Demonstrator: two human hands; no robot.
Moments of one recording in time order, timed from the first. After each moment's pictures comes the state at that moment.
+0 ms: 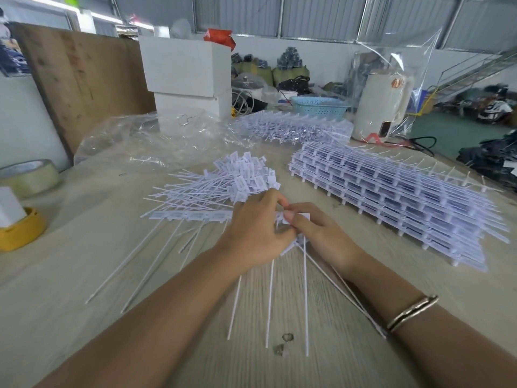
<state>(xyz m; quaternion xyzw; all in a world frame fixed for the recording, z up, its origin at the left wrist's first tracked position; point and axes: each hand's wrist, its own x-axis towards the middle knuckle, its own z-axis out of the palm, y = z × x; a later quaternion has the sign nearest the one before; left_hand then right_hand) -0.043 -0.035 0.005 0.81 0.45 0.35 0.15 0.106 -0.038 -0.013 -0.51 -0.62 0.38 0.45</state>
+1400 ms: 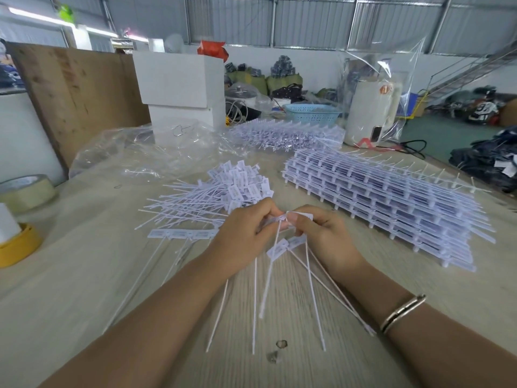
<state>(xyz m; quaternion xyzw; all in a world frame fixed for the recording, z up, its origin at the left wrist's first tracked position) -0.052 -0.024 -0.003 0.82 0.35 0.42 0.16 0.110 -0.046 -0.005 -0.41 -0.62 0.37 0.56</state>
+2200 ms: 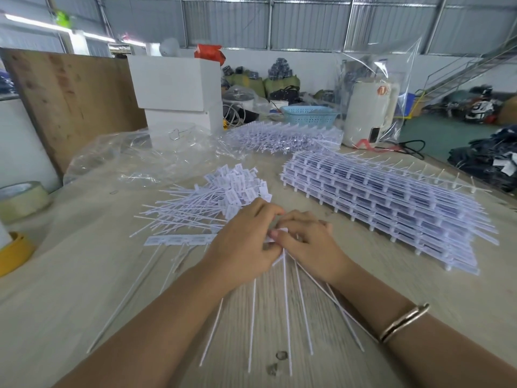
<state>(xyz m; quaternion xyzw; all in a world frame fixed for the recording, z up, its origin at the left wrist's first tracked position) -0.049 -0.028 -0.001 0.86 0.38 0.33 0.05 0.103 -0.042 -0.007 -0.54 -0.75 0.15 0.36</state>
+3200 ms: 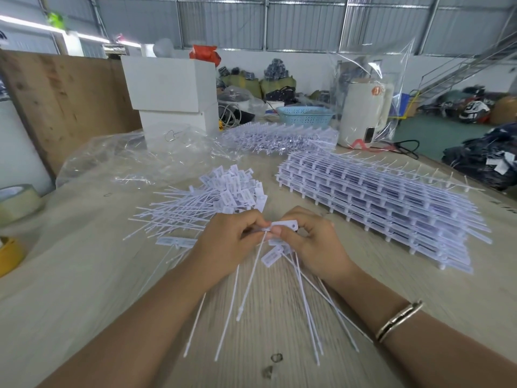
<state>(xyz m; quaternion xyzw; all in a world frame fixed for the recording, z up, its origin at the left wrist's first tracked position) -0.064 -0.020 -0.002 0.82 0.38 0.40 0.17 0.107 -0.044 -0.005 -0.44 -0.70 0.20 0.52</state>
